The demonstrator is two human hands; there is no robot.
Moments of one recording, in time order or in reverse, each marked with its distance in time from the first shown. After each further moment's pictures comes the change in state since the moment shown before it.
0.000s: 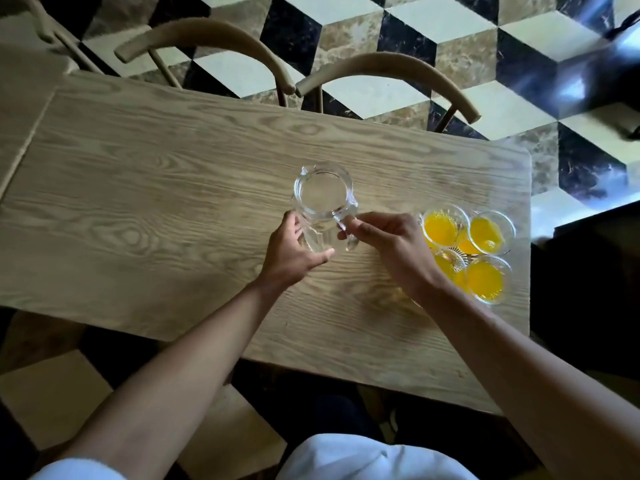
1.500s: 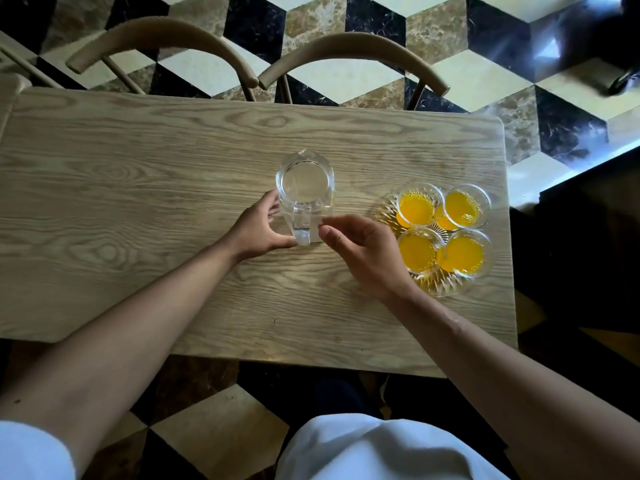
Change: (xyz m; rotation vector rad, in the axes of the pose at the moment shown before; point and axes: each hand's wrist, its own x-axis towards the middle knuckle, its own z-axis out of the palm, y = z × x) left_hand 0.045 0.017 -0.034 0.285 -0.373 0.021; right_hand -0.023 0.031 0.009 0.039 0.154 0.000
